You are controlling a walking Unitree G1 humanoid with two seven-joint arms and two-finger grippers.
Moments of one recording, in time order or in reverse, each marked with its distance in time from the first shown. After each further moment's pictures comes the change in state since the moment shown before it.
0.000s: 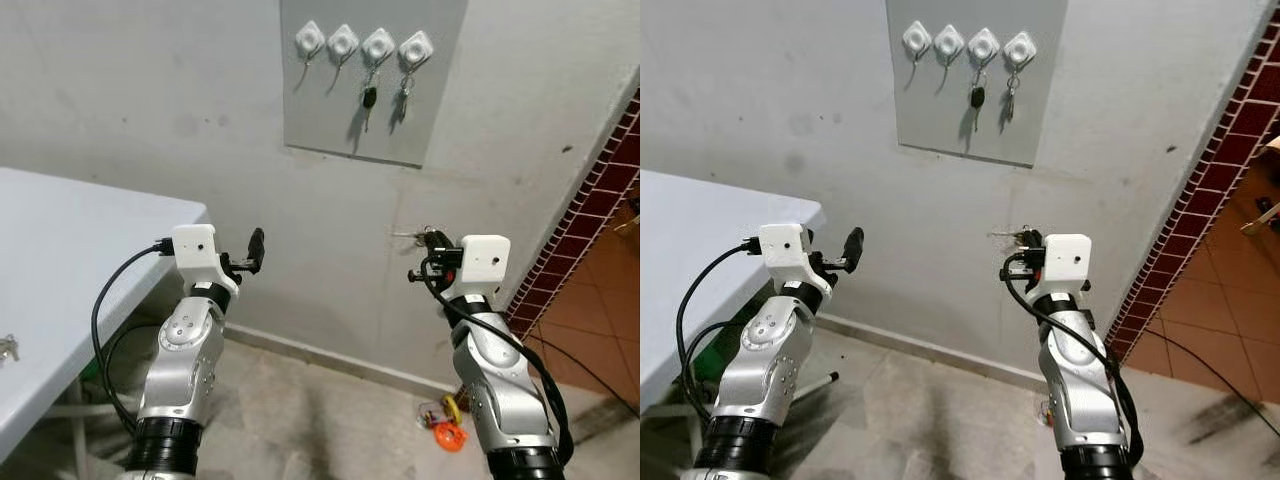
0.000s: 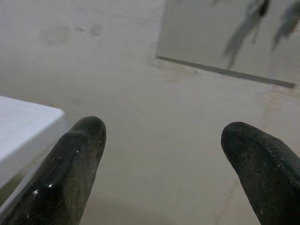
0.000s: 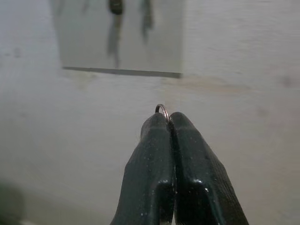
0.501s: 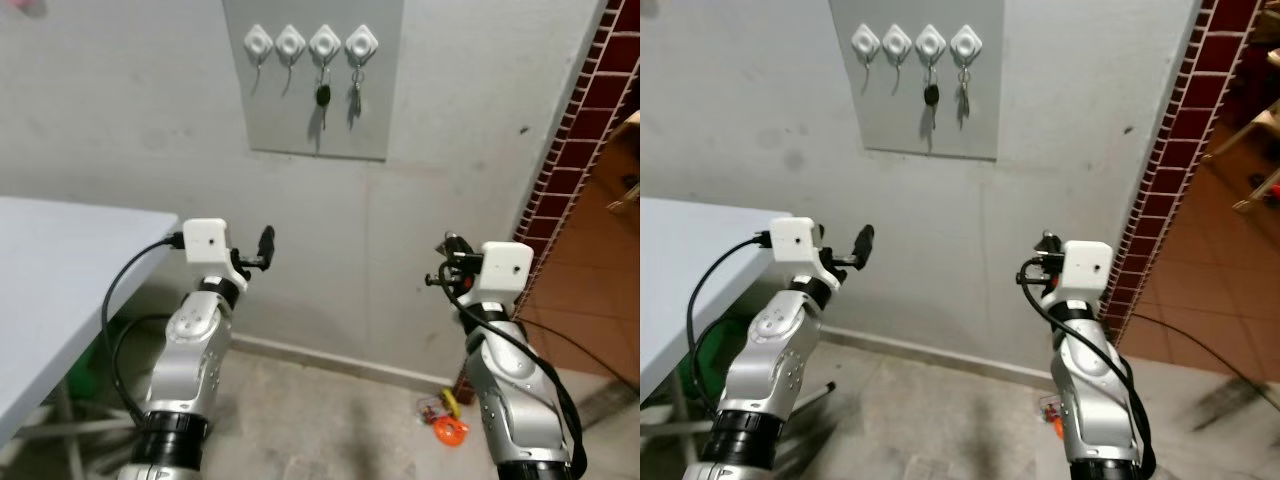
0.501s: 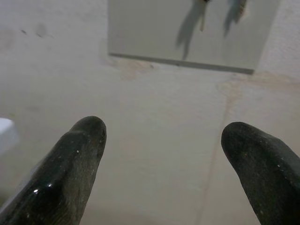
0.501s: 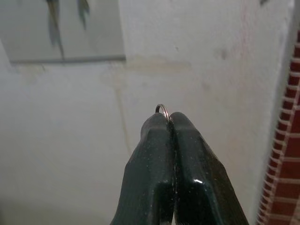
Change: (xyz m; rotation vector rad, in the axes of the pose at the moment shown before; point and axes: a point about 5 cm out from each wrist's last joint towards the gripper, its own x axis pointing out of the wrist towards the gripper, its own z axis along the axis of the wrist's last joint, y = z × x) left arm 0.005 -0.012 0.004 0.003 -0.002 -0.059; right arm -0.011 -0.013 -0.003 -0.001 0.010 -0.069
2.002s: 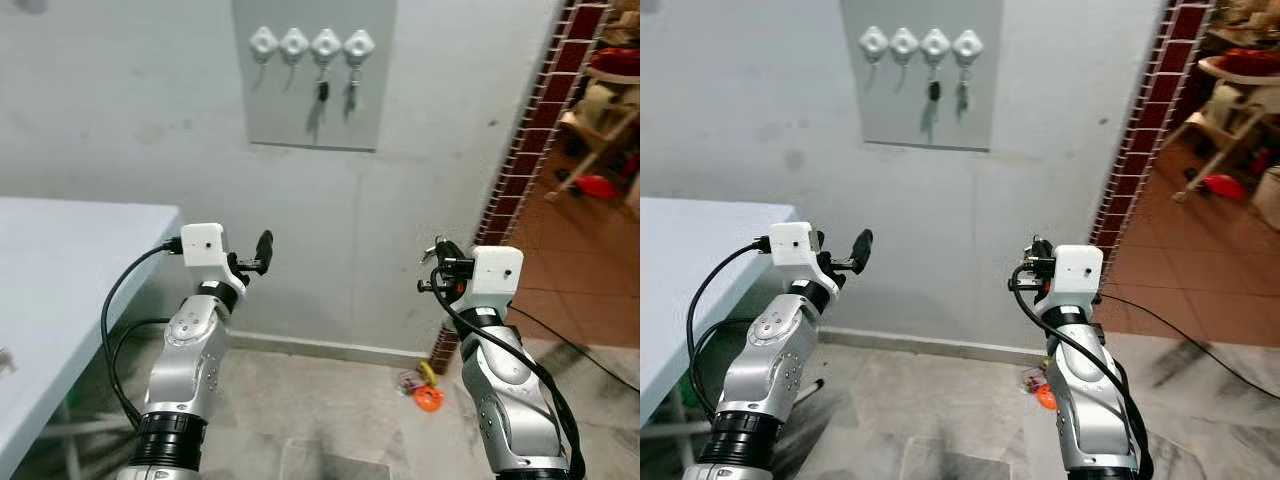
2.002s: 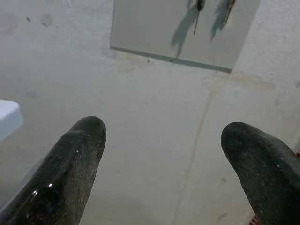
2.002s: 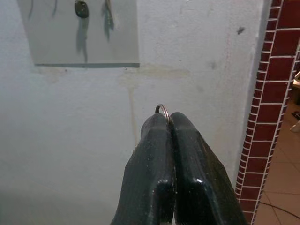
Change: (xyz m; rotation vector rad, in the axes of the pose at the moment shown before) left arm -0.002 0.007 -0.007 -0.041 0.038 0.055; right arm -0.003 0.007 0.000 -0.006 0.018 0.044
